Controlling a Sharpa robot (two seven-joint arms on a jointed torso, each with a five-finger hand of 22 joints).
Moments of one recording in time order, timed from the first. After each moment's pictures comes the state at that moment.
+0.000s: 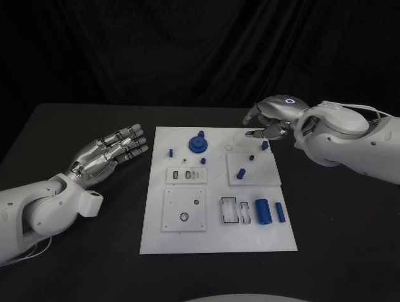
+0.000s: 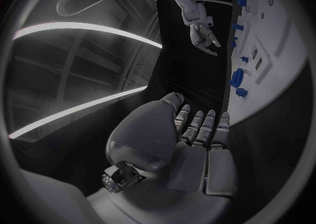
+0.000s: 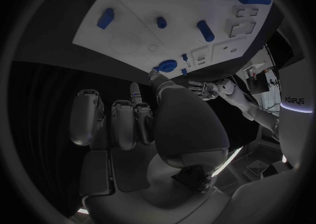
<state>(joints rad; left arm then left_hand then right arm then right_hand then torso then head) 1.21 -1.00 -0.21 1.45 -0.08 0.19 0.68 1.45 0.22 0.10 0.14 0.57 0.38 0.07 0.07 0.05 0.13 0.18 0.25 0.05 0.20 0.21 0.16 0.05 0.16 0.14 0.29 0.08 0.03 1.48 -0.92 -0.24 1.52 -1.59 -0.35 -0.10 1.31 -0.07 0.22 0.17 0.14 0.85 0.09 0.12 0.27 1.46 0.00 1.49 1.31 1.47 -0.06 1.46 1.31 0.06 1.42 0.06 1.31 1.31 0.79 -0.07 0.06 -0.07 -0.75</state>
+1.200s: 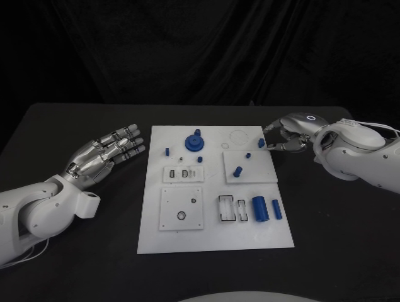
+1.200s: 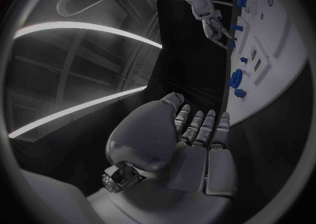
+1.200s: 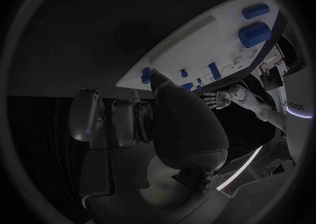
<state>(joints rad) 1.21 -0.99 -0.21 1.44 -0.08 0.19 0.68 1.45 0.22 0.11 0.14 0.57 0.38 0.07 0.07 0.05 0.13 0.18 0.25 0.05 0.20 0.21 0.16 0.05 0.16 0.14 0.29 0.08 0.03 1.38 -1.02 -0.25 1.45 -1.55 -0.36 -0.11 1.34 -0.08 0.18 0.21 0.10 0.72 0.07 0.07 0.21 1.46 -0.01 1.45 1.31 1.47 -0.06 1.41 1.31 0.06 1.41 0.04 1.25 1.31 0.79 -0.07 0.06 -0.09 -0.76</state>
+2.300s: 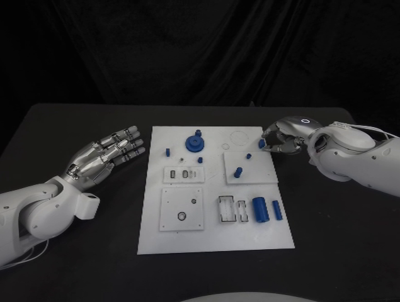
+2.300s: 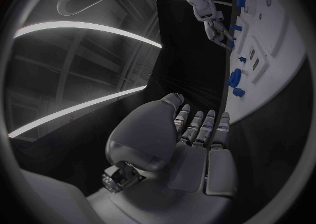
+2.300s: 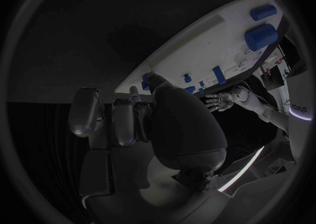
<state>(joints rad) 1.20 -0.99 -0.21 1.43 -0.08 0.20 0.68 1.45 0.22 0.12 0.14 0.57 0.38 0.07 0.07 0.05 0.13 0.18 0.25 0.05 0.20 0.21 0.16 0.05 0.16 0.14 0.29 0.08 0.03 1.36 -0.97 -0.25 1.40 -1.54 -0.36 -0.11 1.35 -0.06 0.16 0.22 0.18 0.78 0.09 0.09 0.22 1.45 0.00 1.45 1.31 1.47 -0.06 1.38 1.31 0.06 1.40 0.05 1.22 1.31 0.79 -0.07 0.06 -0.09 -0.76</state>
